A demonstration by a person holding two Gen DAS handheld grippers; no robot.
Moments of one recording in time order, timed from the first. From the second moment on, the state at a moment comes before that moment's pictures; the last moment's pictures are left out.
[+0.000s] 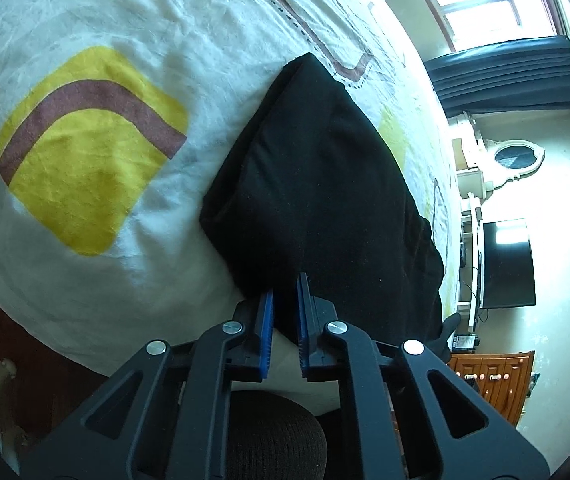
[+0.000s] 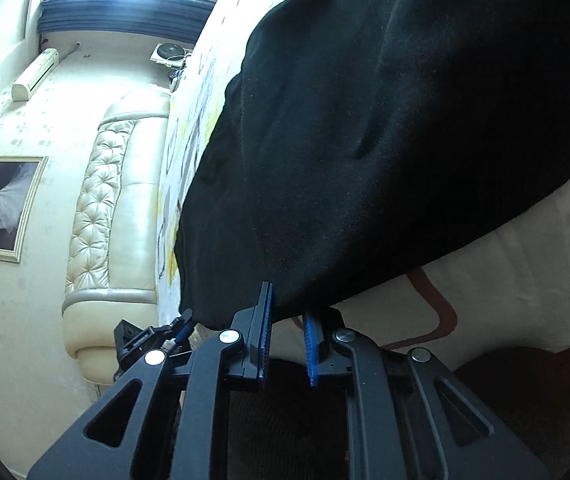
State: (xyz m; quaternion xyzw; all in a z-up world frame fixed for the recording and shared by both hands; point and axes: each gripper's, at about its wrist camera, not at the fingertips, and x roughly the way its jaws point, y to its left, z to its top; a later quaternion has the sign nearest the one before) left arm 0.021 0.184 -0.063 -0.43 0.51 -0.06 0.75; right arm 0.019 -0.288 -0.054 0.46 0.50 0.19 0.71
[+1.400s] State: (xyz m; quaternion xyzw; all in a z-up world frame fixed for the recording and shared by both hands) left arm 0.079 0.065 -0.035 -0.22 0.47 0.04 0.86; right arm -0.051 -0.750 -0.060 0.53 0.26 -0.18 0.79
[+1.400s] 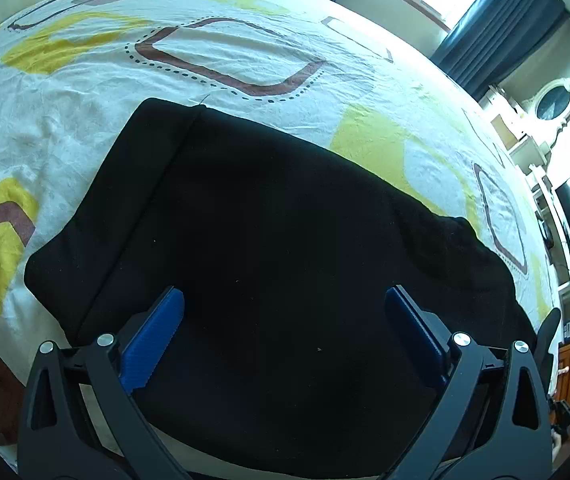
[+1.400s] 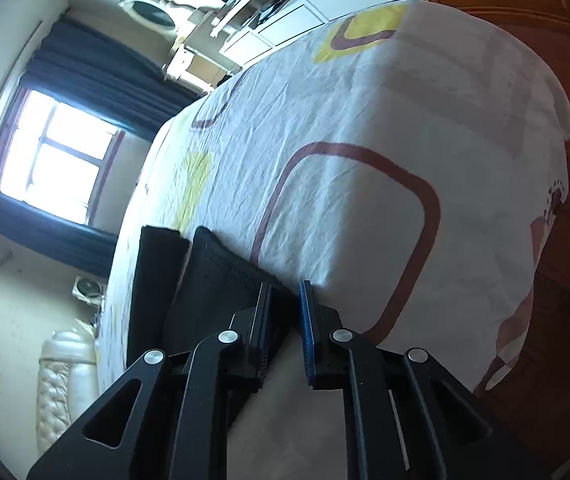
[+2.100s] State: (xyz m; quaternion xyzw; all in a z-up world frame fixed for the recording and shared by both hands) left arm 0.075 0.076 -0.039 -0.25 0.45 0.03 0.86; right arm 0.126 -0.702 -0.058 0.58 0.25 -0.10 0.76
